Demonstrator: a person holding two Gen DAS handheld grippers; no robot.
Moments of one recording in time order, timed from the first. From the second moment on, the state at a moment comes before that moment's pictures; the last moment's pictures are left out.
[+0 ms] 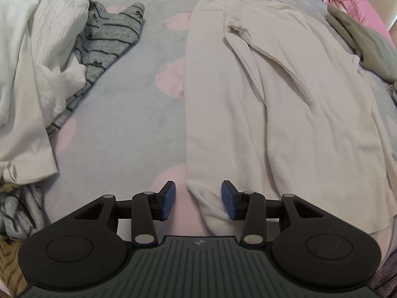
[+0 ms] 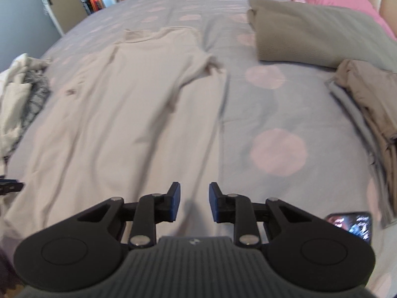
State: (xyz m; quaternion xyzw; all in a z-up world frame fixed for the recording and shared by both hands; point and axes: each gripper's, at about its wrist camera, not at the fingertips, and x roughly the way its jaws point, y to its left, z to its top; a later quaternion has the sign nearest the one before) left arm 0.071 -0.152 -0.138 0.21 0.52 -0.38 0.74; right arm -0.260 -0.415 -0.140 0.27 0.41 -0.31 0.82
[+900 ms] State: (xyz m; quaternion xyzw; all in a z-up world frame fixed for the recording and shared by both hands) left arm 0.169 -0.114 -0.004 0.09 0.38 -0.27 0.88; right arm -0.292 -0.471 -0.093 0.23 0.36 -0.46 0.78
